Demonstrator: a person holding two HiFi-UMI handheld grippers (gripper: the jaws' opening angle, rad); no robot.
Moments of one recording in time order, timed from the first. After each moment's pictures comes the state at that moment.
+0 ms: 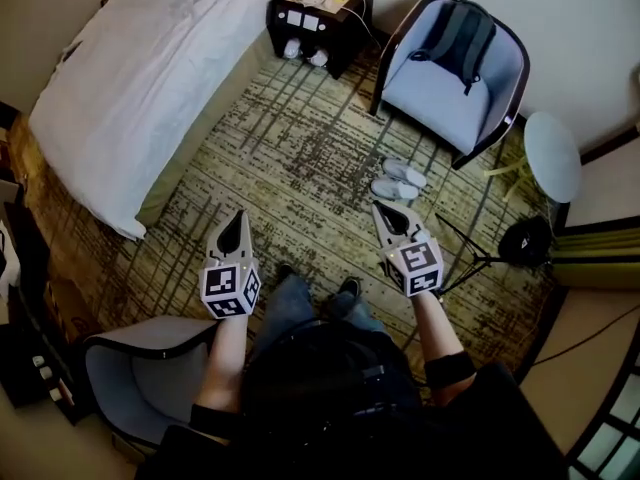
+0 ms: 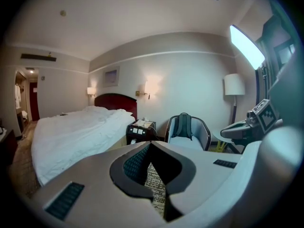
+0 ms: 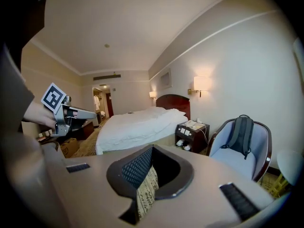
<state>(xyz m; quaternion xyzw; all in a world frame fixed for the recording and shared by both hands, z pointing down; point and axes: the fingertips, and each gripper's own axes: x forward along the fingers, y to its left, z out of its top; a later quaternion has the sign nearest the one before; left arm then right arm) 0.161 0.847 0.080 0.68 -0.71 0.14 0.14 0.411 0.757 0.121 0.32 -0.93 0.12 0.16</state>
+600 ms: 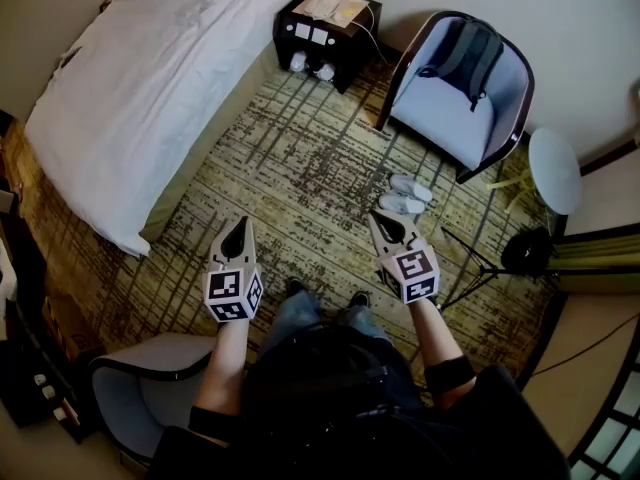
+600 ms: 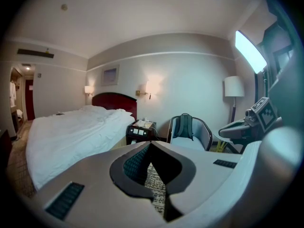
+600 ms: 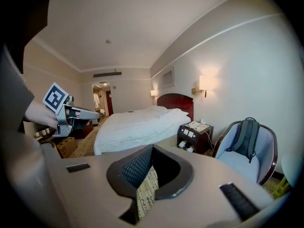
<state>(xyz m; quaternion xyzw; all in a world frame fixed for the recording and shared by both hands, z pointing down) 0.072 0.818 0.084 0.69 -0.69 0.14 0.15 0.311 0.739 0.114 0.32 -0.92 0.11 0.17</state>
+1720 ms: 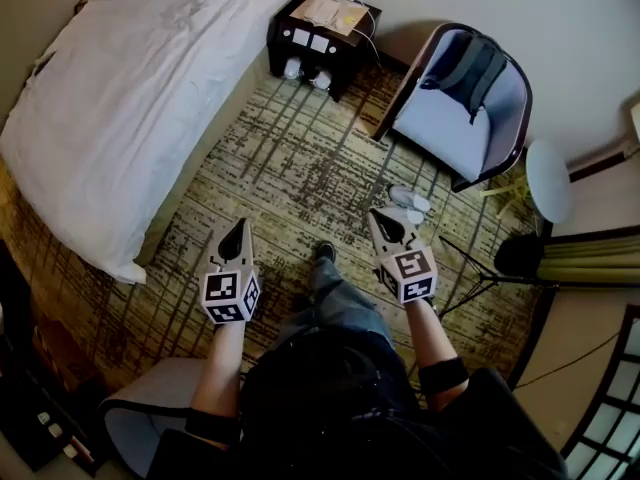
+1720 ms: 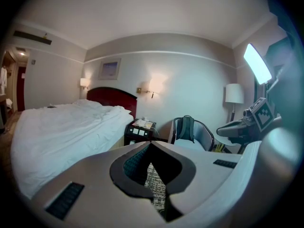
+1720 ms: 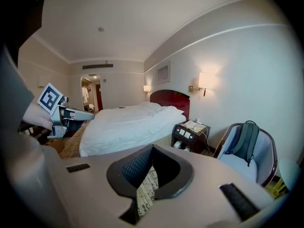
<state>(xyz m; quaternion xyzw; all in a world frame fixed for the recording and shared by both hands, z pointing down) -0.068 0.735 0.110 0.72 -0.66 0.12 0.18 0.183 0.661 0.122 0.37 -0.90 0.11 0.20</state>
